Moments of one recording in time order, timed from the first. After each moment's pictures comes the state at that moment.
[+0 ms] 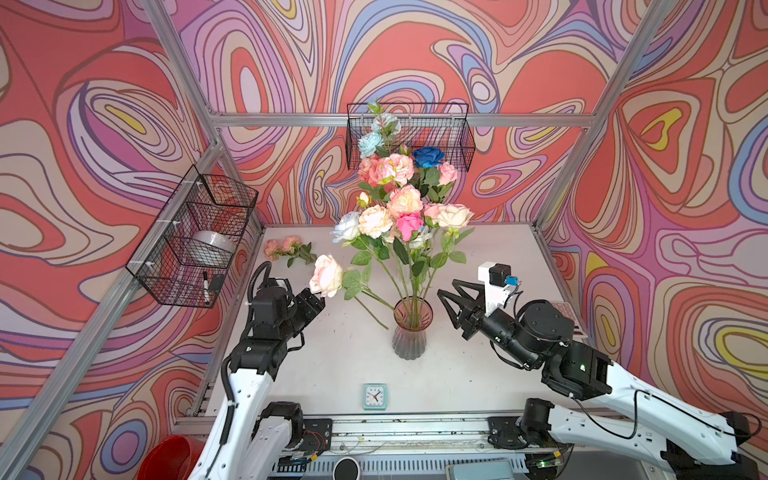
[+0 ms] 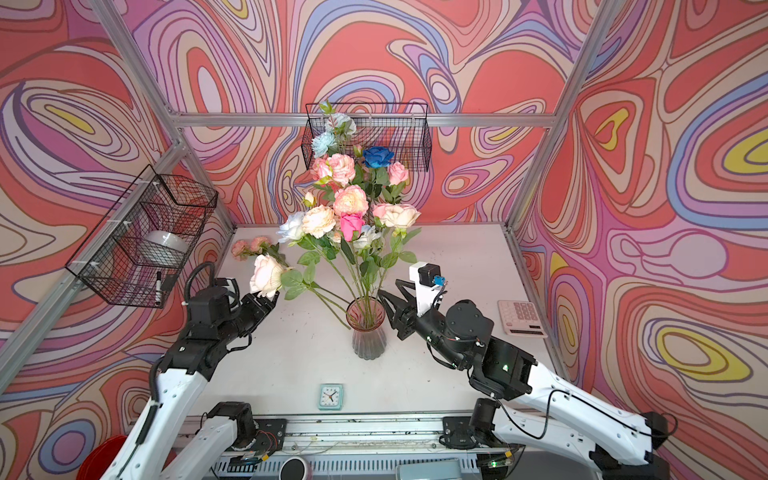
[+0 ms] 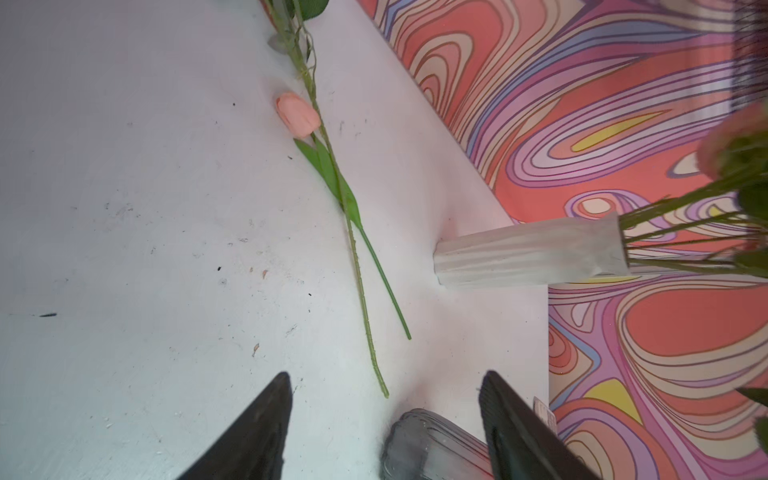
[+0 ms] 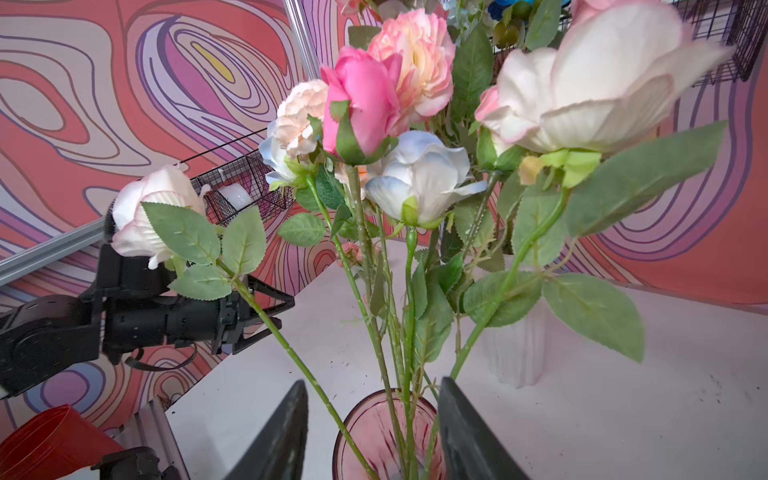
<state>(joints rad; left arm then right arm) -0.05 0.84 0.70 -0.47 0.20 -0.89 1.03 0.78 0.92 -0.18 0.32 0.28</state>
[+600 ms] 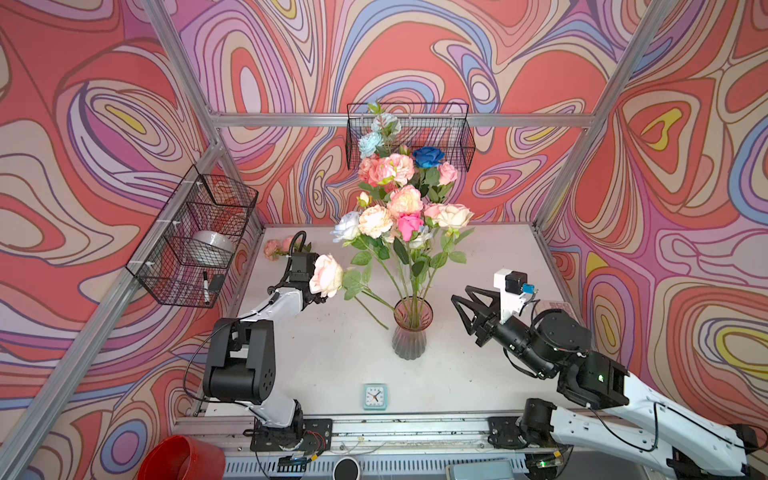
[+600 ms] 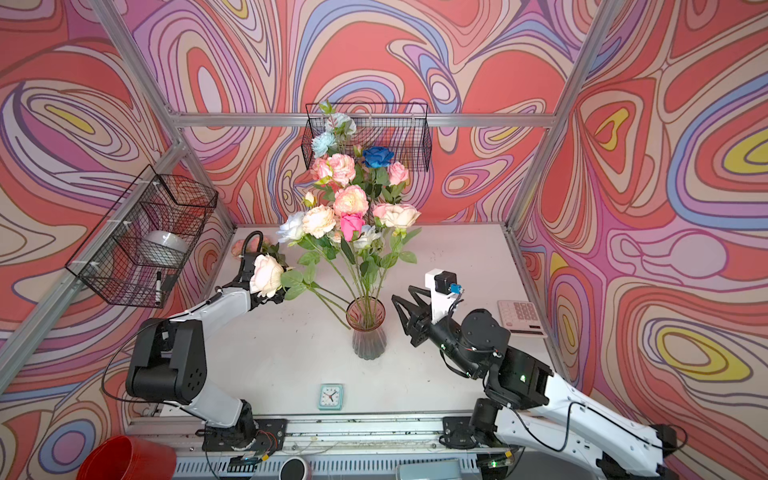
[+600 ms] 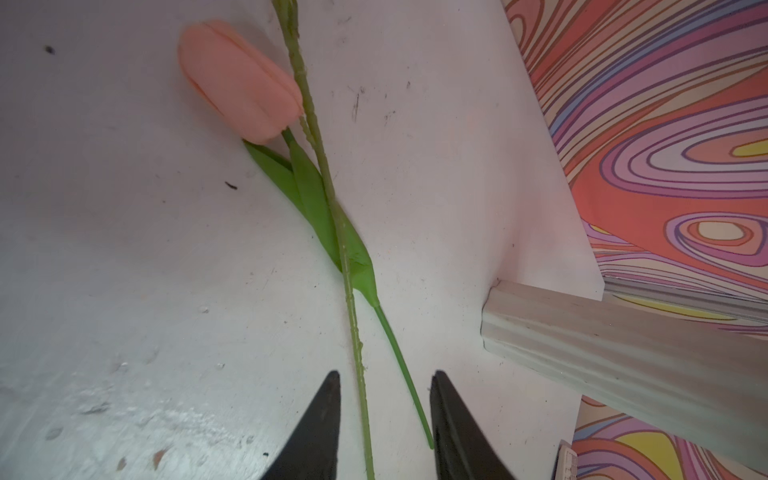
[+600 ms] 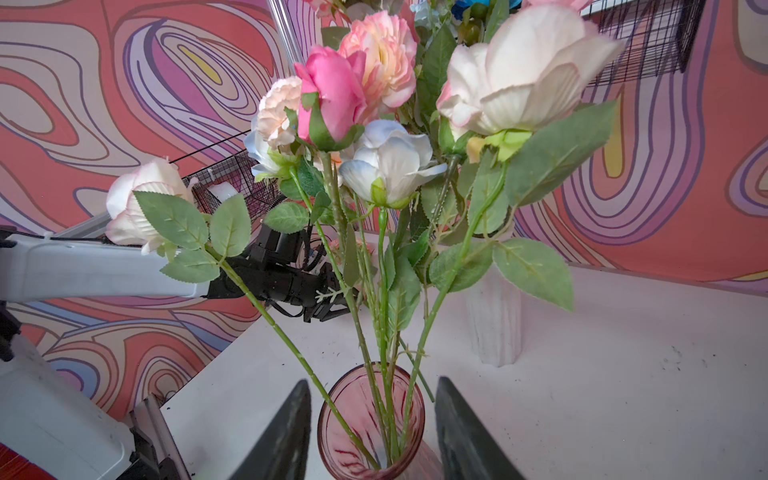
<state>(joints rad) -0.08 1.63 0.95 -0.15 0.29 -0.91 1.03 0.67 0.87 -0.26 0.35 0.30</state>
